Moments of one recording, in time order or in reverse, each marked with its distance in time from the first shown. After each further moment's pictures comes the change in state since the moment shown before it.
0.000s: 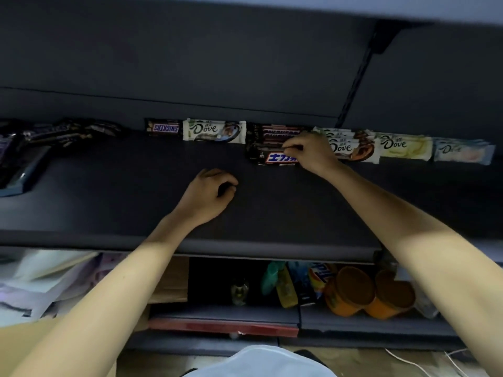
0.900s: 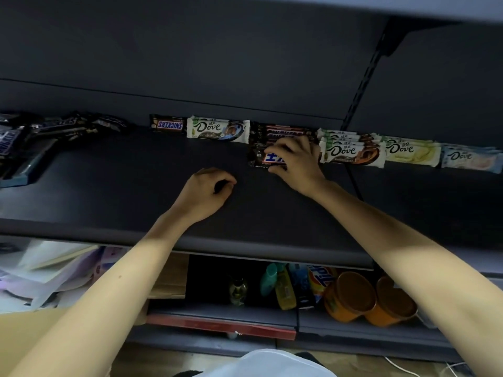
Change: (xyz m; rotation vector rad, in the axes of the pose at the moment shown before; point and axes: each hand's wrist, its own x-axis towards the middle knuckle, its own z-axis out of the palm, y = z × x) left_hand 0.000 0.000 0.000 -0.080 0.061 -0.035; right_hand -0.013 -0.007 0.030 -0.299 0.029 -0.234
